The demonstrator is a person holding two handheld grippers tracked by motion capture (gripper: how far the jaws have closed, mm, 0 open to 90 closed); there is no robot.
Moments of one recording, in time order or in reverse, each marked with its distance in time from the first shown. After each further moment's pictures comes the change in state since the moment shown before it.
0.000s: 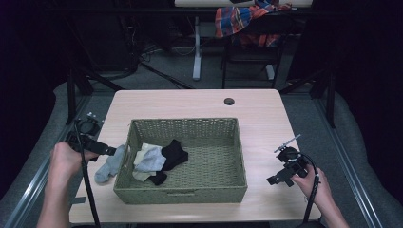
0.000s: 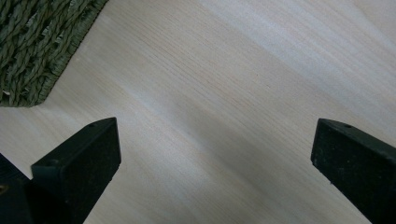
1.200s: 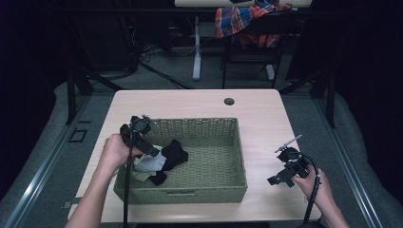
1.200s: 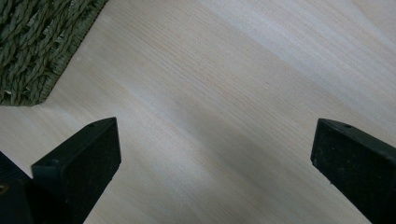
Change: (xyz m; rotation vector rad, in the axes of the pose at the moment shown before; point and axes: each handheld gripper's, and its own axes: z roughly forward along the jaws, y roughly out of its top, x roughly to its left) left arm -0.095 0.062 0.050 0.022 -0.099 0.282; right arm 0.001 -0.002 -0.002 0.000 0.015 0.013
